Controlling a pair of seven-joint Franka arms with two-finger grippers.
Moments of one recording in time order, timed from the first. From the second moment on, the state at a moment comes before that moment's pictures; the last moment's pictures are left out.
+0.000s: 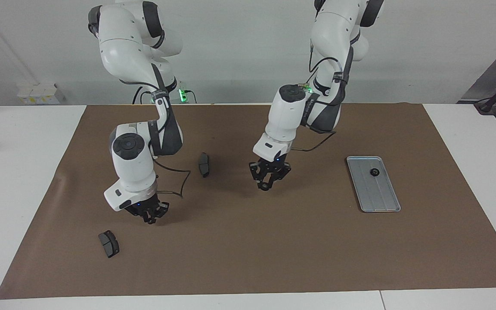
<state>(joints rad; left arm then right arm) -0.51 0.44 -0.14 -1.73 0.05 2.49 -0.71 0.05 0.55 0.05 -1.58 -0.21 2.20 0.32</state>
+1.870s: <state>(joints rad) -0.28 0.22 -0.10 -1.76 0.05 2.16 -0.78 0.21 0.54 0.08 -1.58 -0.21 2.36 0.58</state>
